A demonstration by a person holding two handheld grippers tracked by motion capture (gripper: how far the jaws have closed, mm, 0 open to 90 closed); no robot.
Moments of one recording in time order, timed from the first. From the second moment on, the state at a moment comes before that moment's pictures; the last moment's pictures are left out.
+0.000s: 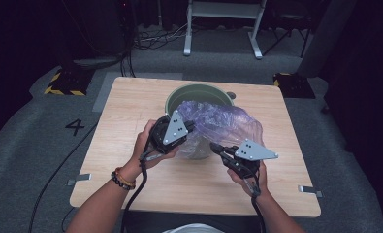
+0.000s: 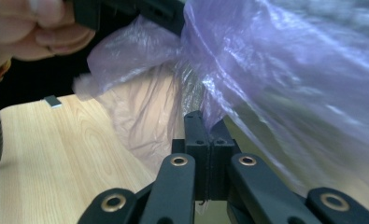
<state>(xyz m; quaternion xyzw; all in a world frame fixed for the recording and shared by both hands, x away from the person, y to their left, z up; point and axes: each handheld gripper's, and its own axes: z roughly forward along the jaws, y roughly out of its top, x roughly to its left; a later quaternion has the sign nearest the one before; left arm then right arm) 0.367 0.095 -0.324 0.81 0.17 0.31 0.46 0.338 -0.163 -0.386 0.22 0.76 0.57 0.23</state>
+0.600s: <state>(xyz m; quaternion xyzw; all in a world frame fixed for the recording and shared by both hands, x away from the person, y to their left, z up) 0.420 0.160 -0.321 0.79 0.28 0.33 0.43 0.364 -0.211 -0.384 0.27 0.77 0.54 0.23</state>
